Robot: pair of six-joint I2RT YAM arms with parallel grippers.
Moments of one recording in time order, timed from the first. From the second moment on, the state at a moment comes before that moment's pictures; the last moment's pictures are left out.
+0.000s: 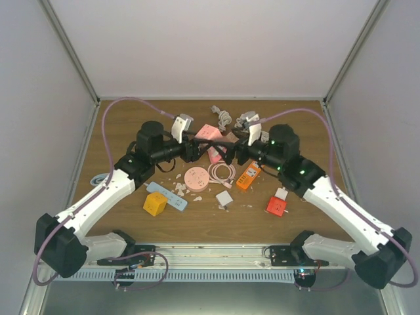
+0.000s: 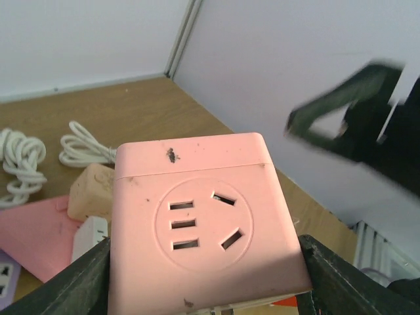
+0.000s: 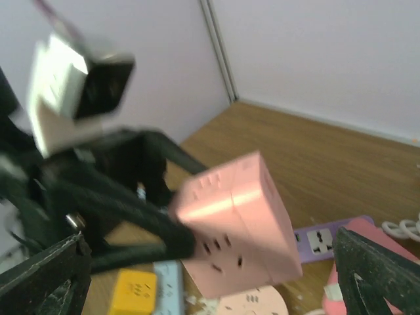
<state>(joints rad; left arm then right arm) -0.53 1.20 0.99 -0.06 0.47 -0.33 0.68 1.10 1.00 -0.12 -0.26 0.21</state>
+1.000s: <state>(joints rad) -0.53 1.12 0.79 0.26 0.94 0.19 0.65 1.13 1.12 -0.46 -0.51 0.73</state>
